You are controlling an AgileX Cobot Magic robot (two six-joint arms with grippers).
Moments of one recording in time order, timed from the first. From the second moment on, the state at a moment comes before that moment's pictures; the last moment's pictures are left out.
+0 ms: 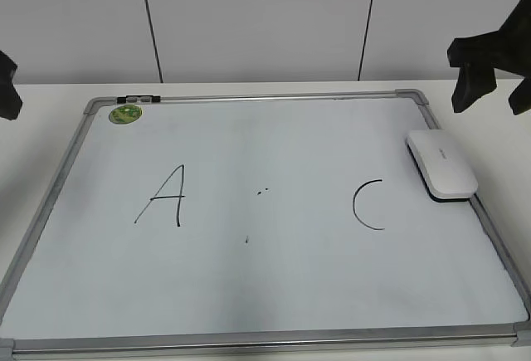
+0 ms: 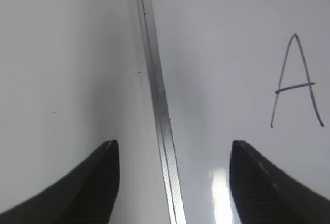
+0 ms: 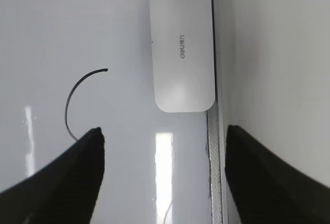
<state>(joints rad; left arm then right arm) -0.12 1.49 -1.18 0.04 0.85 -0.05 0.10 1.67 -1.39 0.01 1.01 0.12</state>
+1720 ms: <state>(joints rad) -0.21 0.16 -0.57 0.12 1.14 -0.08 0.13 0.12 -0.50 -0.10 1.17 0.13</state>
